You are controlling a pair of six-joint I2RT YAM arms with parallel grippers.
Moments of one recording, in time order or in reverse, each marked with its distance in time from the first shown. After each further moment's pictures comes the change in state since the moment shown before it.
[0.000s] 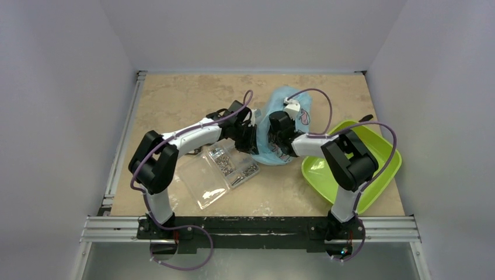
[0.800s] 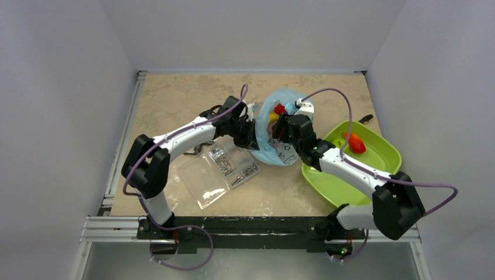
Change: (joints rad) left arm 0.019 -0.062 0.000 0.011 0.038 0.017; right arm 0.023 -0.528 -0.154 -0.326 -0.217 -0.020
